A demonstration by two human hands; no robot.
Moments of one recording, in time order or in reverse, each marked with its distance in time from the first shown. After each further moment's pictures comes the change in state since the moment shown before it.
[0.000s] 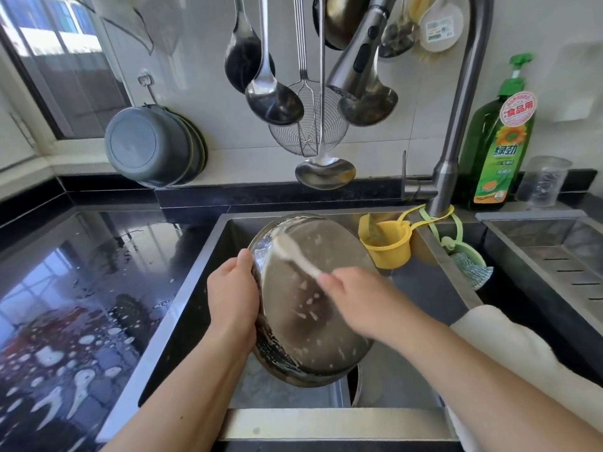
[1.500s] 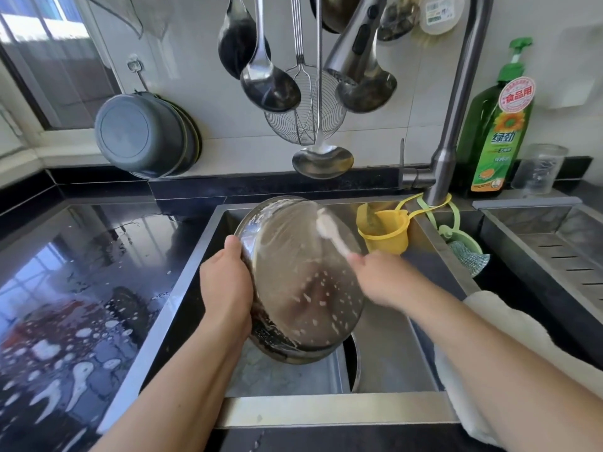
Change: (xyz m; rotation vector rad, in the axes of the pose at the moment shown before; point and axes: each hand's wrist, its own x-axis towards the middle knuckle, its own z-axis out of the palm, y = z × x) left_hand -0.004 0.014 0.001 0.041 0.109 -0.013; right_hand 0.019 0.025 -0.008 -0.031 -0.023 0.280
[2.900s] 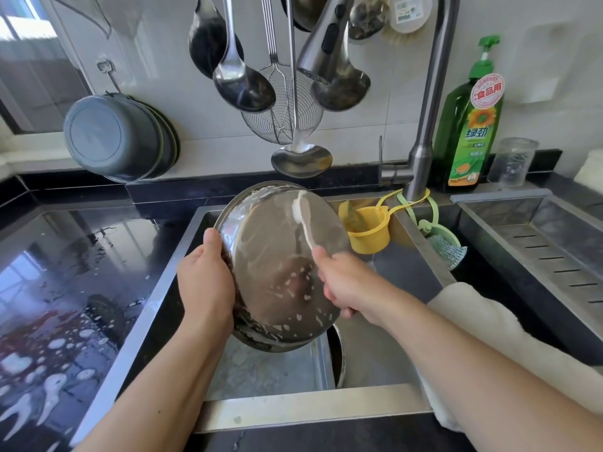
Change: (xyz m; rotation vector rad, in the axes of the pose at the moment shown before) left_hand -0.005 0.005 0.004 -0.060 -0.006 0.127; right_hand -0.011 -0.012 0.013 0.652 -0.149 0.173
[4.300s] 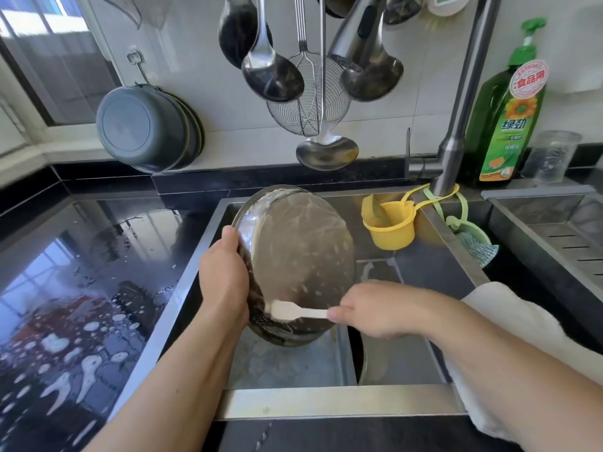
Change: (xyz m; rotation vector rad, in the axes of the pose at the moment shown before) left_hand 0.024 -0.018 -0.009 -0.047 -0.050 -0.150; right_hand -0.028 0.000 -0.003 -0.944 -0.381 -0.300
